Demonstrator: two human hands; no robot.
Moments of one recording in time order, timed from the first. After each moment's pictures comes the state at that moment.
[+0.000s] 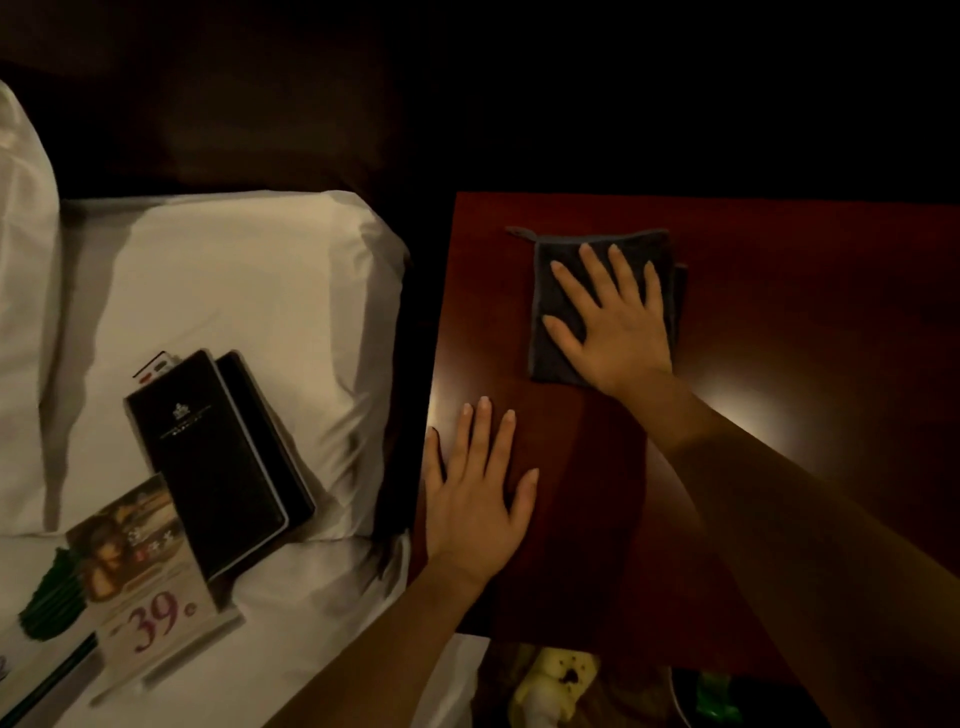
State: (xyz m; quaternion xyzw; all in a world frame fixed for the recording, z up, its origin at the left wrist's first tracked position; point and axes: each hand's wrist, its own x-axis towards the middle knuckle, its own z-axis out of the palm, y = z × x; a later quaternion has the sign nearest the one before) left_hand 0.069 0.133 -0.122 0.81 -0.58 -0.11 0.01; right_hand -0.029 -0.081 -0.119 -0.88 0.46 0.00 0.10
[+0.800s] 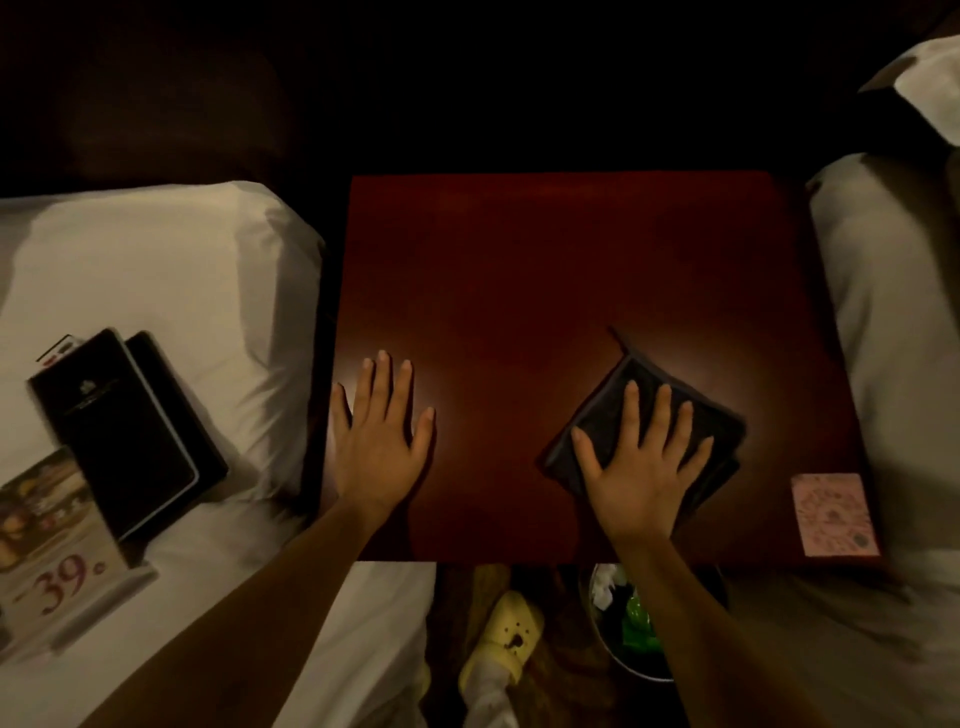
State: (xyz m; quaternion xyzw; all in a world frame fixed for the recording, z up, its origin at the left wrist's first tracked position) left_hand 0.061 0.134 -0.128 0.82 -0.57 -0.07 0.02; right_hand -0.193 0.086 -0.109 -0.69 0.72 0.02 0.12
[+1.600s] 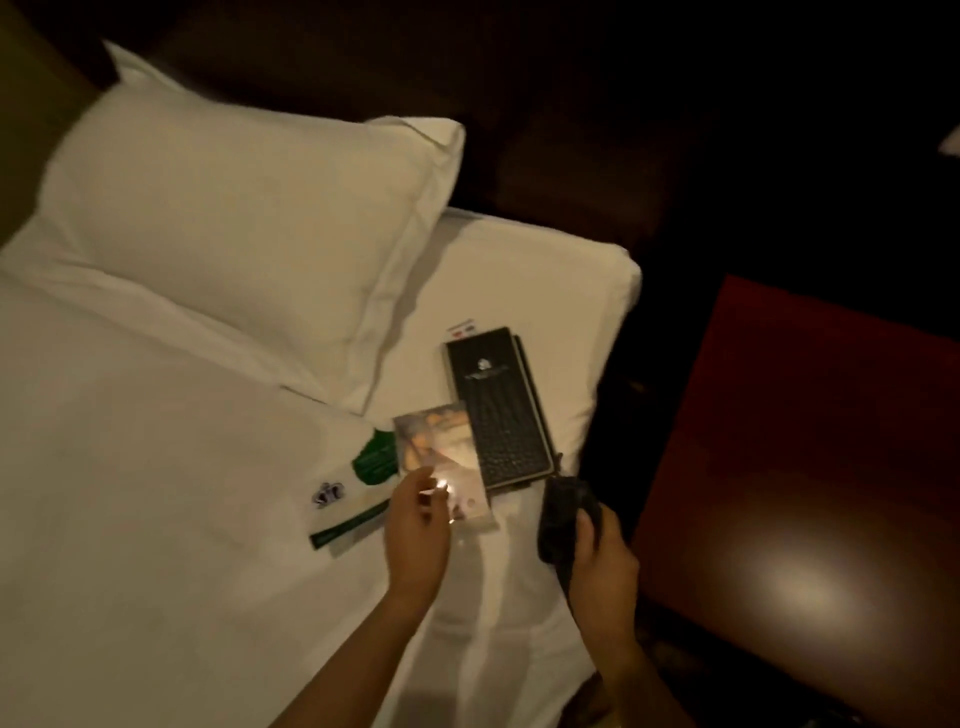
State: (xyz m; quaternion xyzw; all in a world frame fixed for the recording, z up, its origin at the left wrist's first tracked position) left_hand 0.242 0.343 -0.007 0.89 -0.09 -0.19 0.41; right_hand 0.100 0.250 -0.028 -0.64 0.61 -0.08 0.47
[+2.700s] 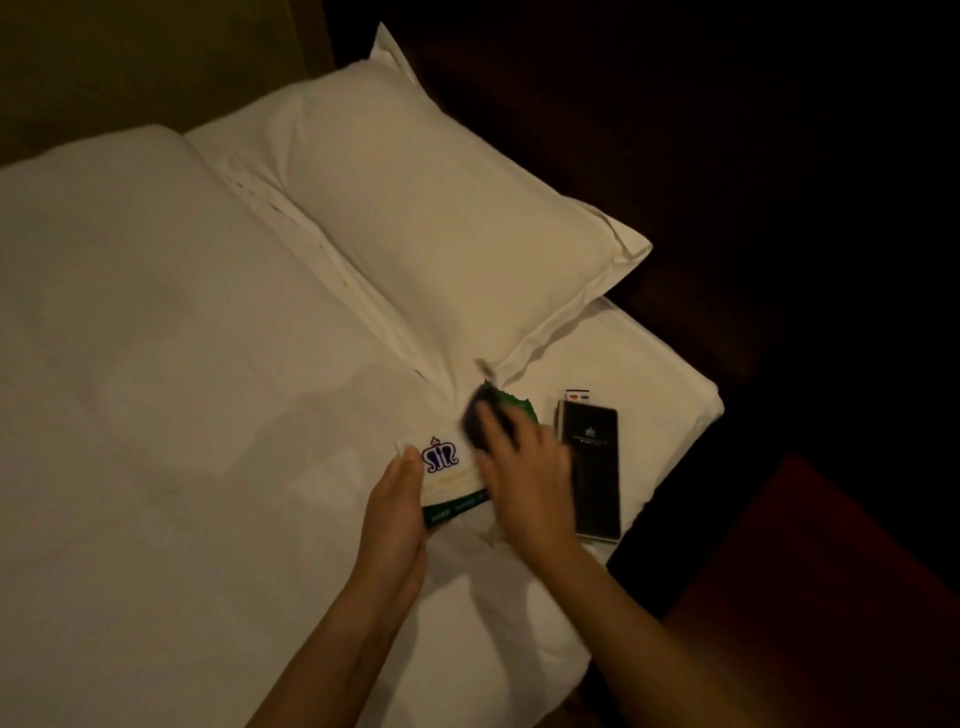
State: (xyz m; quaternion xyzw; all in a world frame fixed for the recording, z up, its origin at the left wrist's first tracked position) left_hand 0.318 0.454 0.171 0.57 0.18 -0.26 0.76; right_hand 0.292 0.330 0.164 -0.98 0.14 0.02 0.16
